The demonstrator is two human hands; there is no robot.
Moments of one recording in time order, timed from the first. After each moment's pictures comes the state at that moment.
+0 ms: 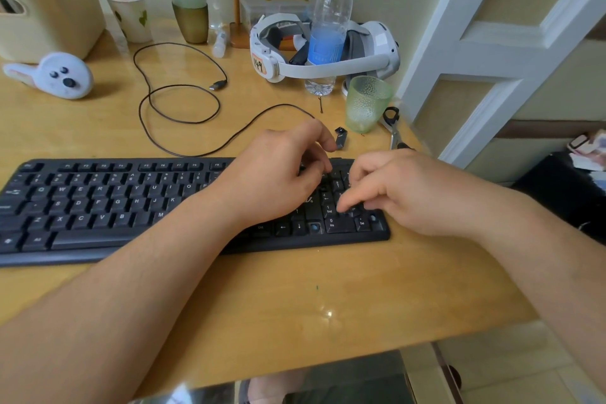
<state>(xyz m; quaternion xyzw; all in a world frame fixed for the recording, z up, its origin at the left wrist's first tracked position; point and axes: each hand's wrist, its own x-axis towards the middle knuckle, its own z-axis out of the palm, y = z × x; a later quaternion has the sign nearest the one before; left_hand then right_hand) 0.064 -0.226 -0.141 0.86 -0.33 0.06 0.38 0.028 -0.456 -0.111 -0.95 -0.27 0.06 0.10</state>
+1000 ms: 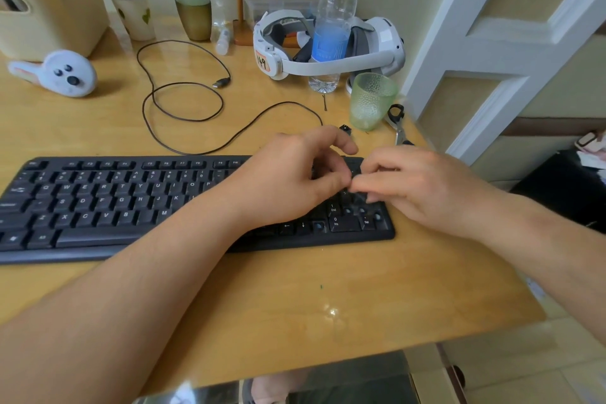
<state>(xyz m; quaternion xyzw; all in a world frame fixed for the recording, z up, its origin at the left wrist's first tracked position) 0.060 -0.230 -0.140 0.84 -0.34 -0.02 0.42 0.032 -0.473 -0.130 -0.91 -0.39 -0.16 0.06</state>
